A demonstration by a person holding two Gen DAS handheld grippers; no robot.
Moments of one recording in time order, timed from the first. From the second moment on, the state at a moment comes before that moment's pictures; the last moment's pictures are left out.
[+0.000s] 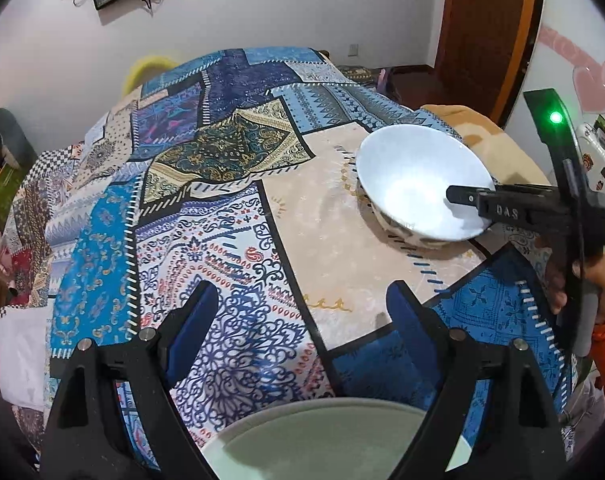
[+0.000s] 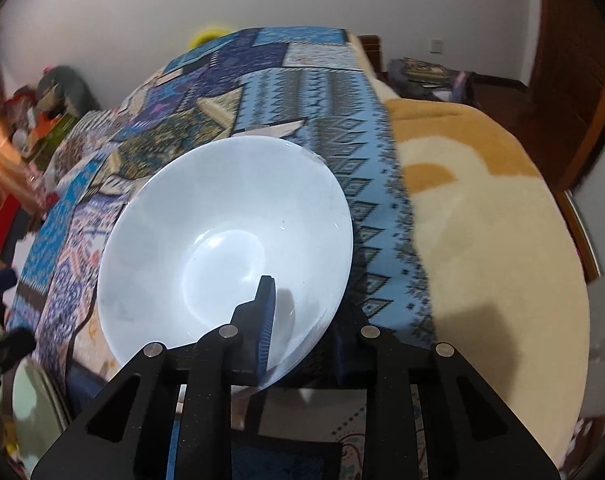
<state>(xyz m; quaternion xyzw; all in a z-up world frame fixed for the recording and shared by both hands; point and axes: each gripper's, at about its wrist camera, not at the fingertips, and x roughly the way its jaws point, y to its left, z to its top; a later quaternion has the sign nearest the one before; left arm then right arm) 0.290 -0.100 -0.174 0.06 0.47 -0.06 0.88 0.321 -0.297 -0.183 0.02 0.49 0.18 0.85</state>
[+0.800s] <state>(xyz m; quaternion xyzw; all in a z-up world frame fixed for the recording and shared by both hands) 0.320 -0.101 -0.224 0.00 0.55 -0.08 0.83 0.281 -0.265 -0.185 0.03 0.50 0.26 0.83</state>
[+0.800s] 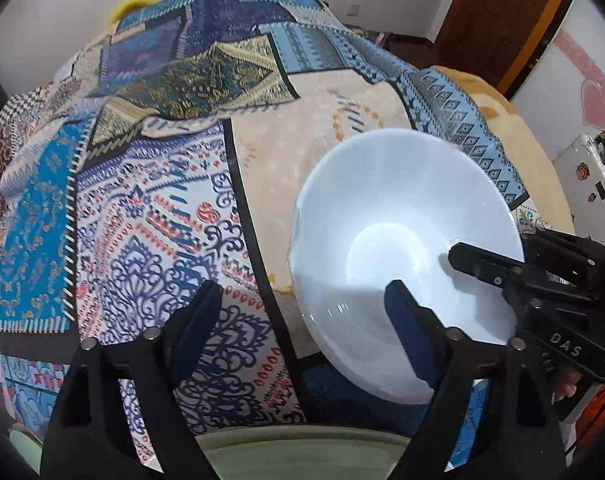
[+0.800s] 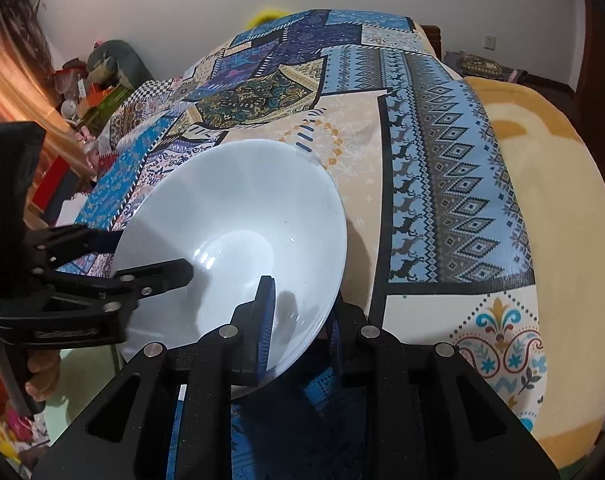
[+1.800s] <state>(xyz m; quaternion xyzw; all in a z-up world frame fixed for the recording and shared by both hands) 0.283 -0.119 -0.187 0.00 0.52 -0.10 0.85 0.234 -0.269 -0.132 0.07 0.45 0.25 0.85</state>
